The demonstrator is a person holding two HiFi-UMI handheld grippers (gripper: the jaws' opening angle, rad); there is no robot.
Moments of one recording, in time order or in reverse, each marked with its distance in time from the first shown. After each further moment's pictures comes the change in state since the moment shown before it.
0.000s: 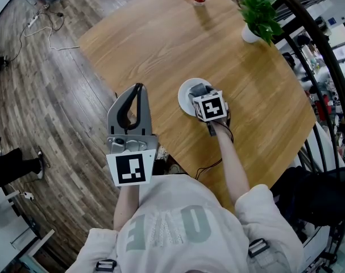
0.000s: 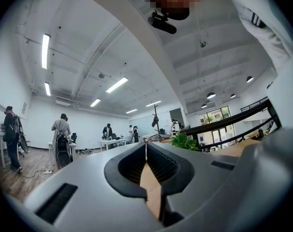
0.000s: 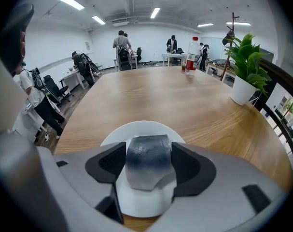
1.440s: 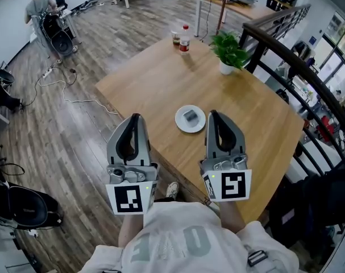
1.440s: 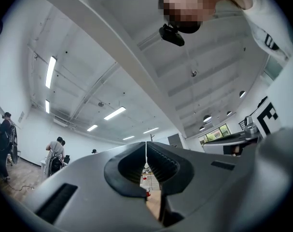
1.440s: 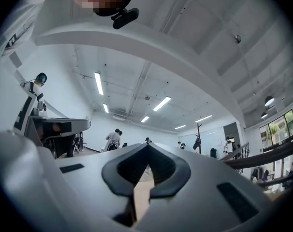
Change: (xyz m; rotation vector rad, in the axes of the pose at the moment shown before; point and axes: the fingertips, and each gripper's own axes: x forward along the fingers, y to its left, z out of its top) left arm -0.137 -0.028 0.141 0.010 -0.342 -0.025; right arm -0.412 0.112 0.073 -0.068 -1.224 -0.261
